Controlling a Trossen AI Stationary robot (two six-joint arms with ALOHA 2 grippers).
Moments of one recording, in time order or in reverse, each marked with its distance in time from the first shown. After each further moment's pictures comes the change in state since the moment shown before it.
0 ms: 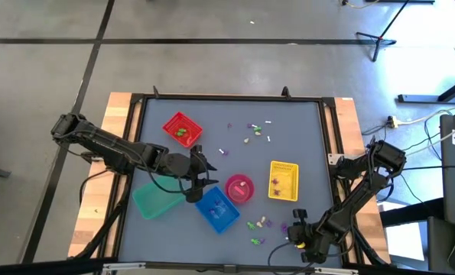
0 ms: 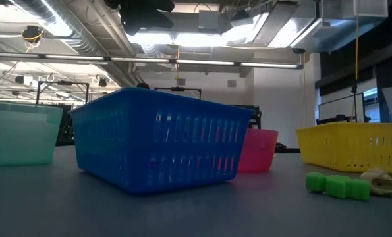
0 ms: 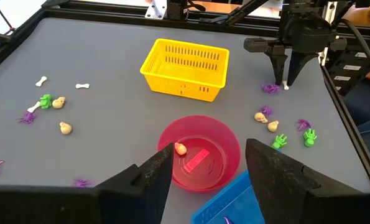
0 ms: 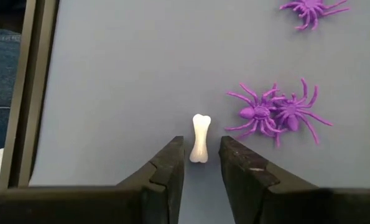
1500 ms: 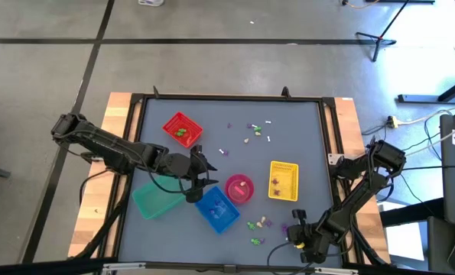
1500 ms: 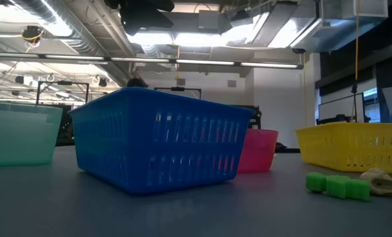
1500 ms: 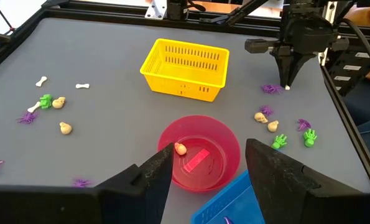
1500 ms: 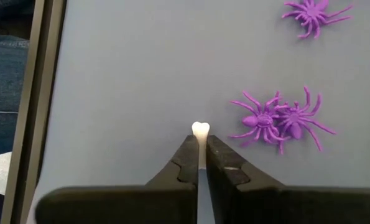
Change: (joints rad) left arm 0.000 0.000 0.000 0.000 0.000 0.000; right arm 0.000 0.000 0.002 0.009 -0.002 0.000
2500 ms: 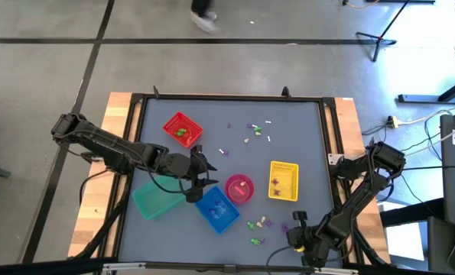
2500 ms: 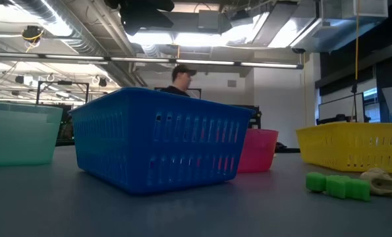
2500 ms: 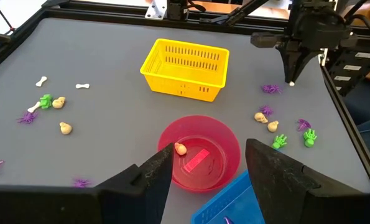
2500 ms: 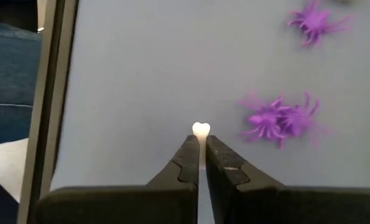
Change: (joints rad) left arm 0.000 0.000 0.000 0.000 0.000 0.000; right arm -0.014 0.000 0.104 -0.151 -0.002 -0.031
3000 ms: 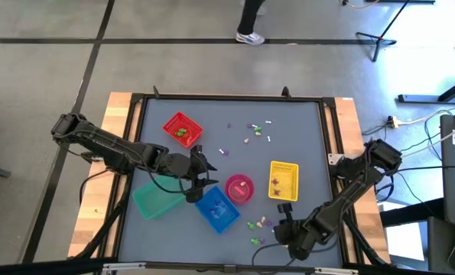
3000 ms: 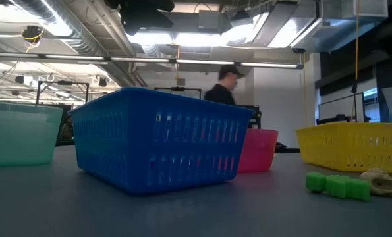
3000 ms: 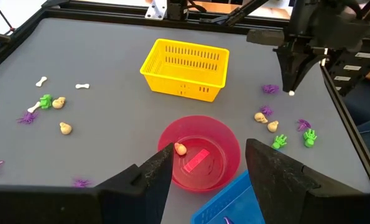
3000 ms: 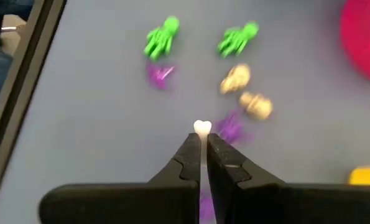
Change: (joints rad) left arm 0.000 0.000 0.000 0.000 0.000 0.000; right arm -0.150 -0.002 0.104 -0.057 0.091 -0.351
